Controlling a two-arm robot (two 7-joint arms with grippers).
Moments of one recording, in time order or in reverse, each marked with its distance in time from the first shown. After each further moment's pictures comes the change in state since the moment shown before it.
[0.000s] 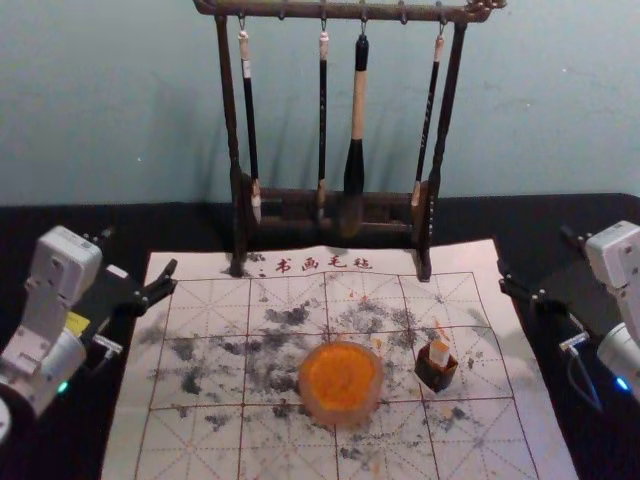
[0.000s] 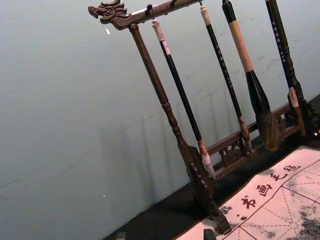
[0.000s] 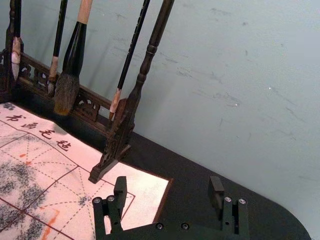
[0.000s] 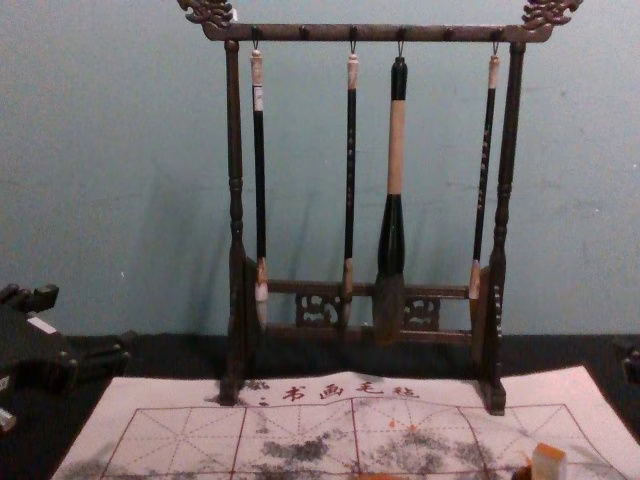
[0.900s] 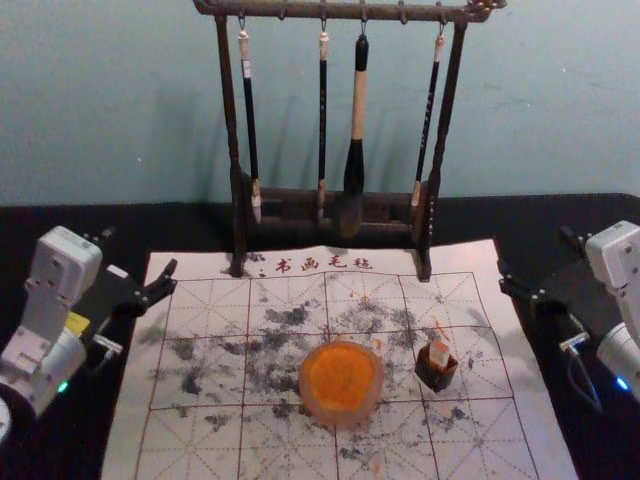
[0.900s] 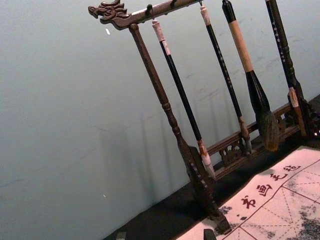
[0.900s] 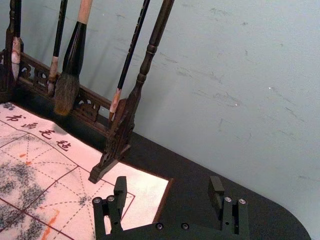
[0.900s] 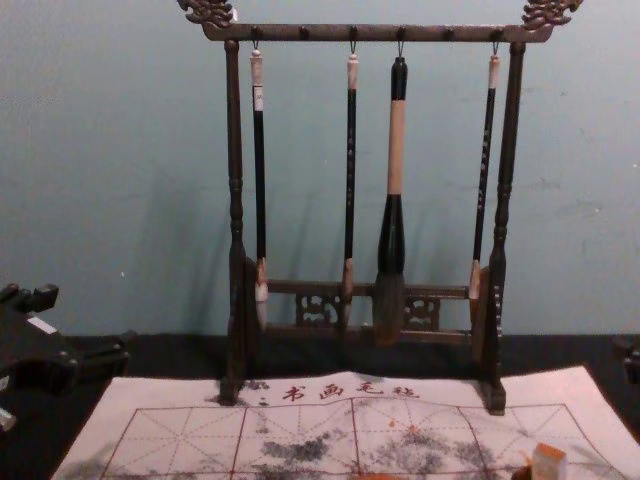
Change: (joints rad) left arm 0.000 0.000 0.000 0.000 0.000 0.000 0.000; right arm 0.000 0.000 0.000 0.000 0.000 0.000 0.000
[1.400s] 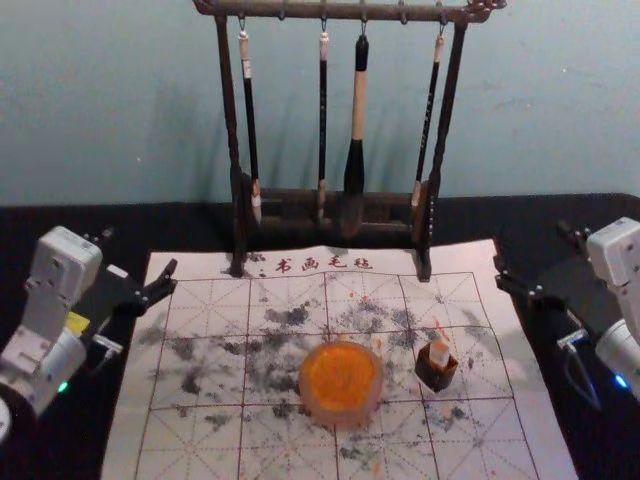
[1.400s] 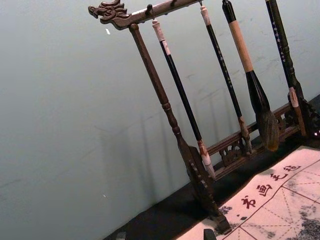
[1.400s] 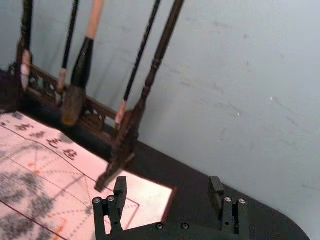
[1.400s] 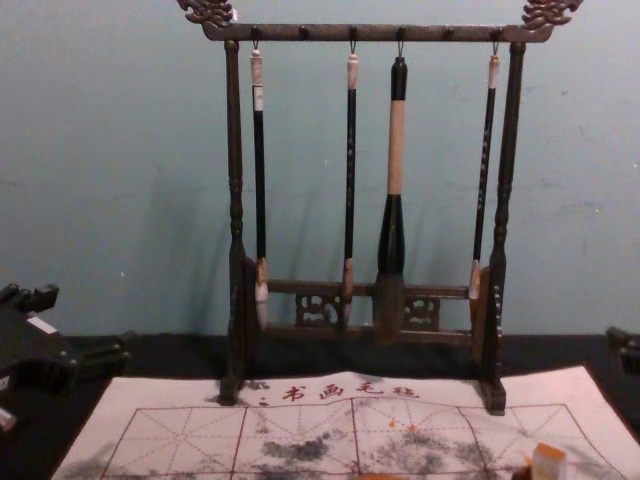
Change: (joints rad) left arm 0.000 0.000 0.000 0.000 0.000 0.000 0.000; right arm -0.011 -0.002 0.012 -0.027 -0.005 -0.001 0.009
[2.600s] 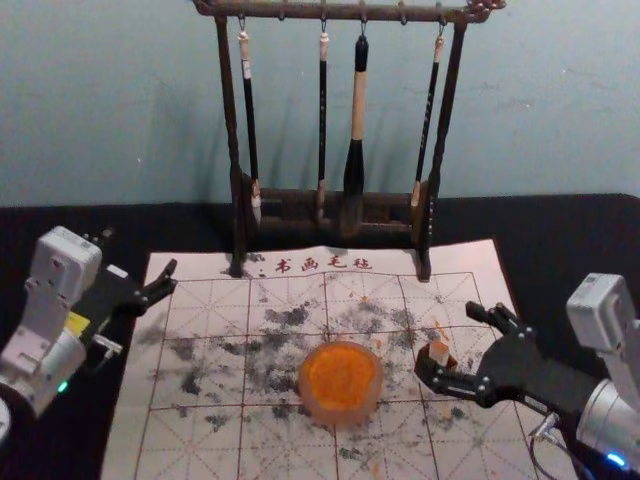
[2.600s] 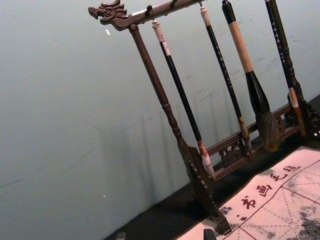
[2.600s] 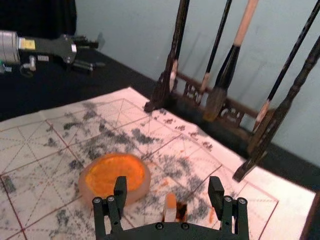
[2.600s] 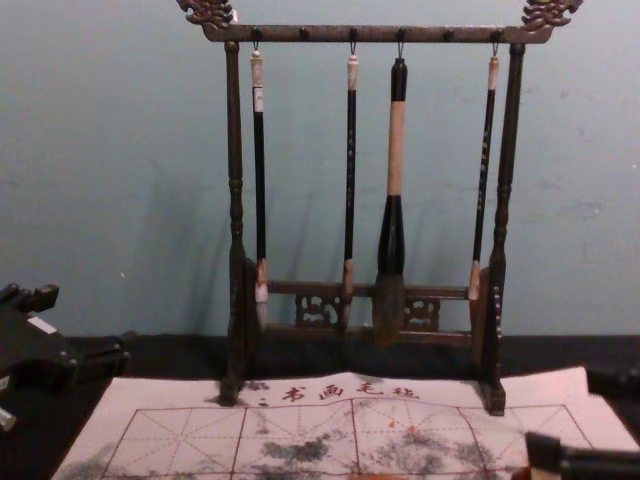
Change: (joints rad) left arm 0.000 0.000 0.000 0.000 0.000 0.000 0.000; right arm -0.173 0.085 0.029 -0.251 0.159 0.099 0.379
